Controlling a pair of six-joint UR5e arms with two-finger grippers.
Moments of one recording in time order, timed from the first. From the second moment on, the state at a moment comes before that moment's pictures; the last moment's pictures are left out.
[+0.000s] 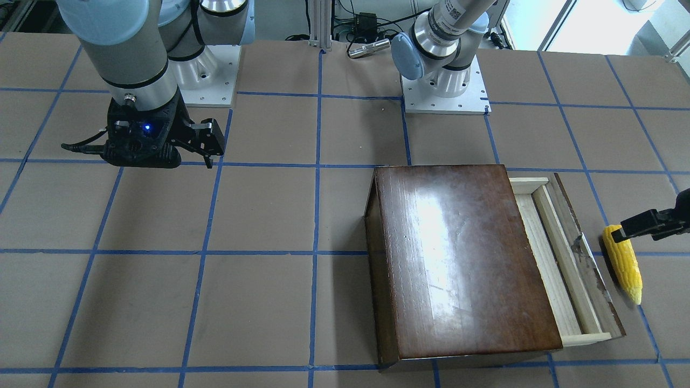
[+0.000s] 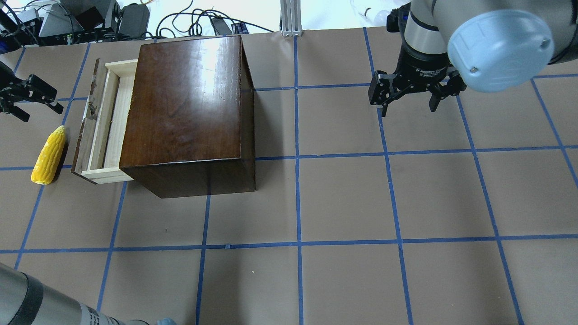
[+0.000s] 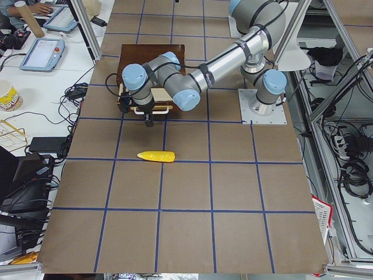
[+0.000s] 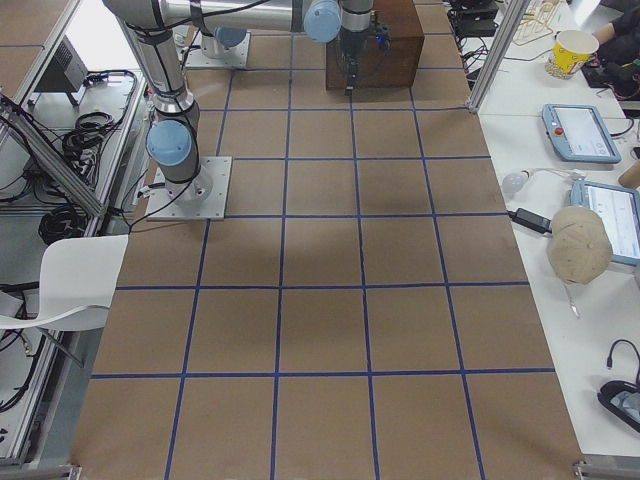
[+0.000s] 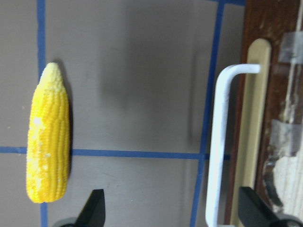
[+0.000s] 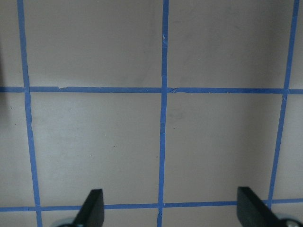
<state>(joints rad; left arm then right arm) -0.98 -1.98 -1.39 -1.46 1.51 0.49 1.65 -1.48 1.58 -1.62 -1.64 0.06</state>
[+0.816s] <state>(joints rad) -0.95 -2.07 -1.41 -1.30 1.64 0.67 1.65 -1.48 1.58 -1.62 -1.64 0.06</state>
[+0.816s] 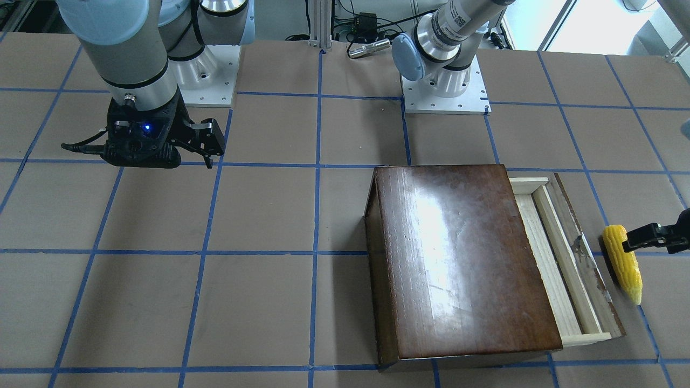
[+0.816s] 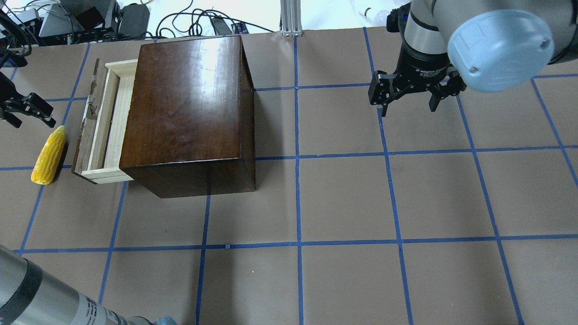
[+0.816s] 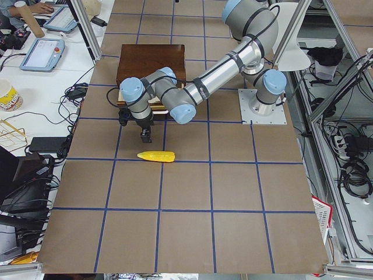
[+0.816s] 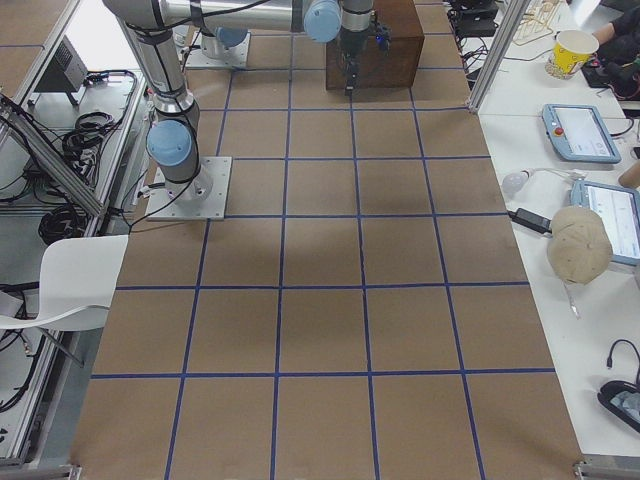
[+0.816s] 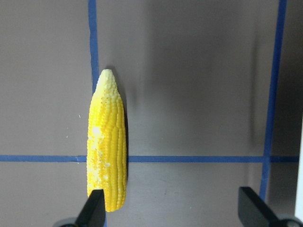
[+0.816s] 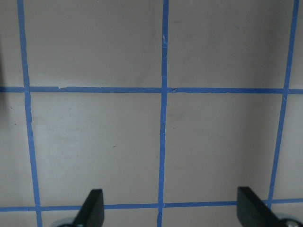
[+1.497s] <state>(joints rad) -0.86 -2.16 -1.49 -1.18 1.64 0.90 1.65 -1.48 1.58 -1.62 -1.64 0.06</state>
